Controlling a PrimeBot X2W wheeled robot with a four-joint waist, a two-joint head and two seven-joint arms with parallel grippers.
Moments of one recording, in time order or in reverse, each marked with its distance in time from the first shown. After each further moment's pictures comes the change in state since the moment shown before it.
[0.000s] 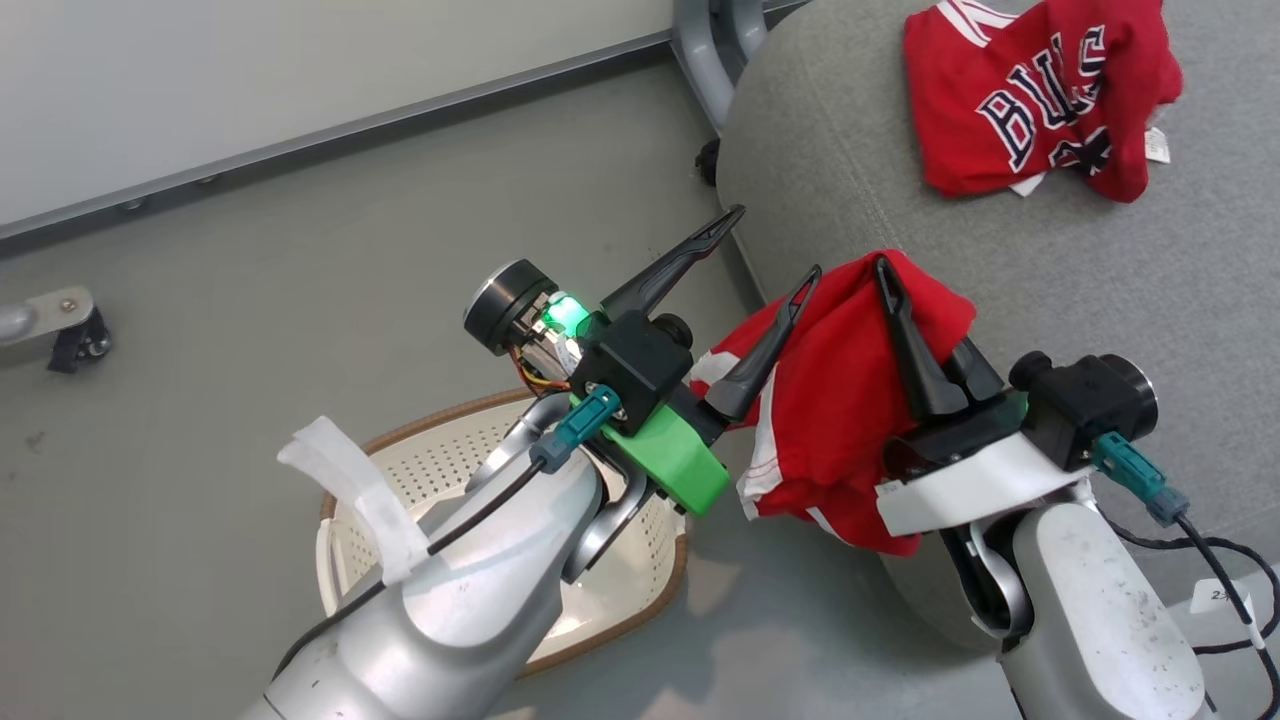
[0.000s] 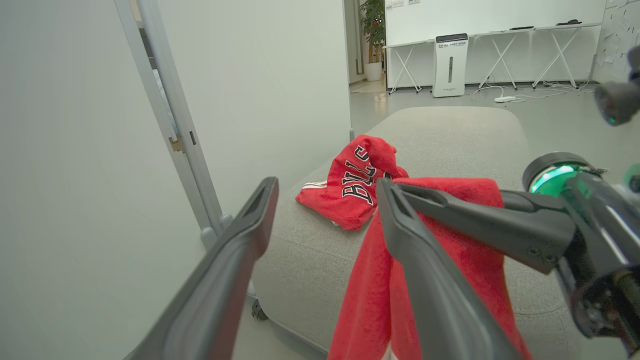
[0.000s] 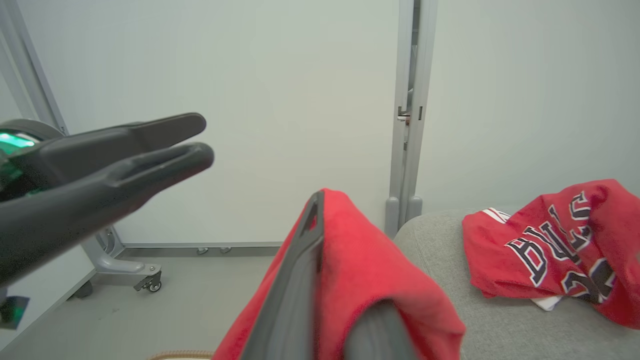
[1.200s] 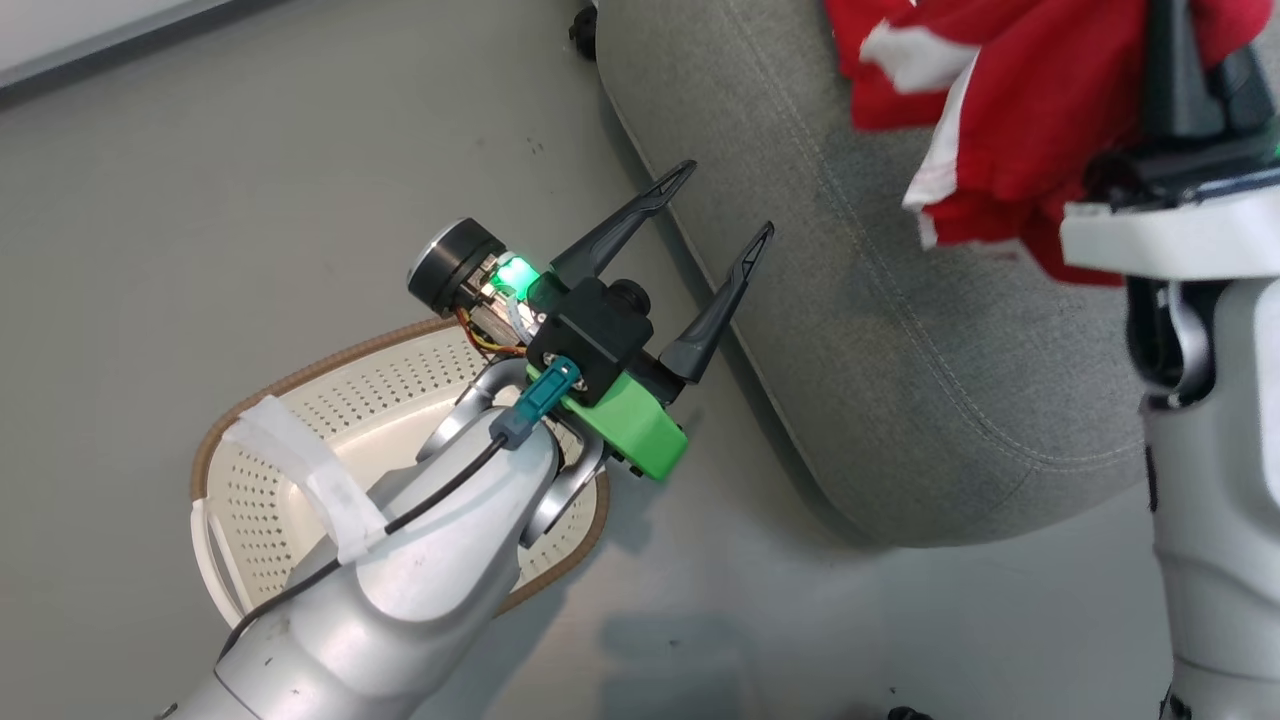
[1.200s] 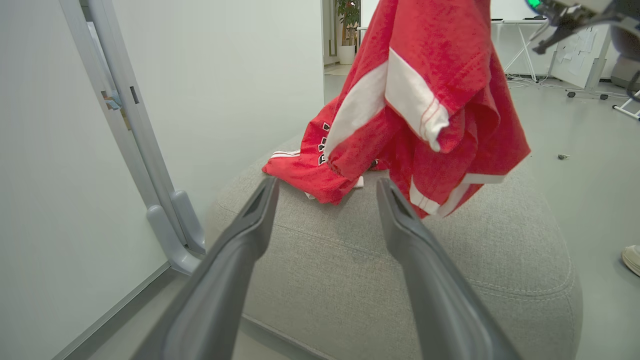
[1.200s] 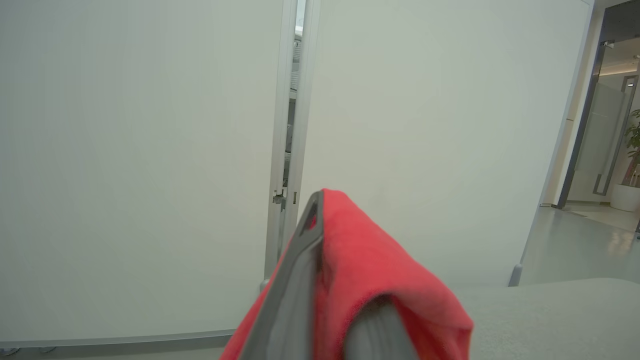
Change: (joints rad) left arm -0.038 0.061 0.023 -0.021 0.037 0.013 0.008; right arm -0.304 -0.052 -0.232 -0.079 -0.023 0.000 0.000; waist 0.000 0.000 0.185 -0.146
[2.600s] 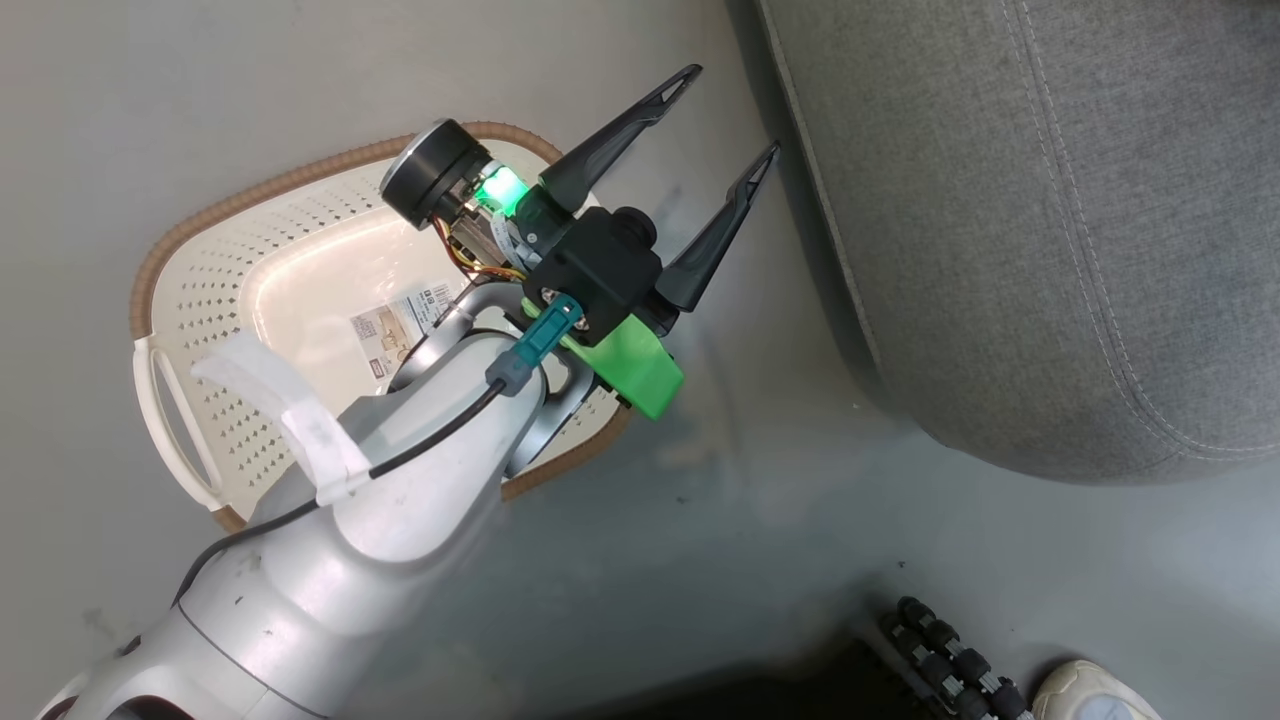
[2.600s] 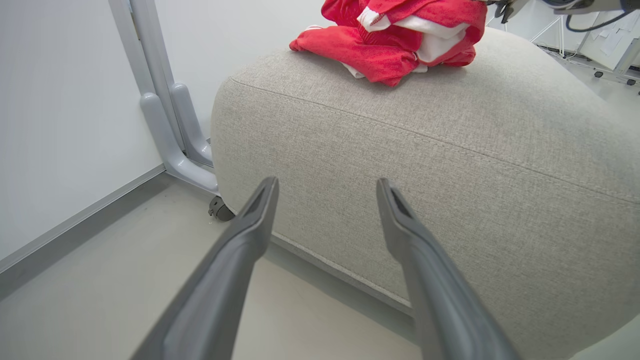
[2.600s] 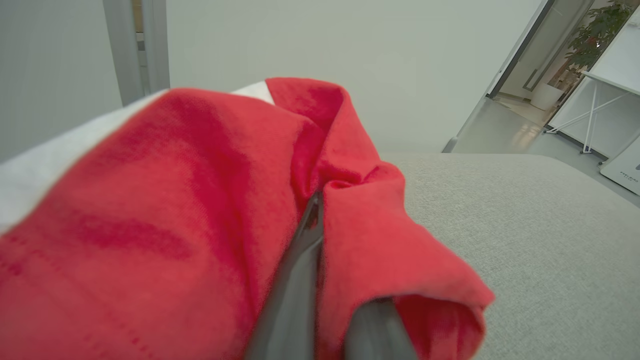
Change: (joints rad) left arm -0.133 0.032 -0.024 -0.004 0.039 0.003 0.007; right arm -0.515 -0.249 -0.180 0.692 -0.063 0.000 -0.001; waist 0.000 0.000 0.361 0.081
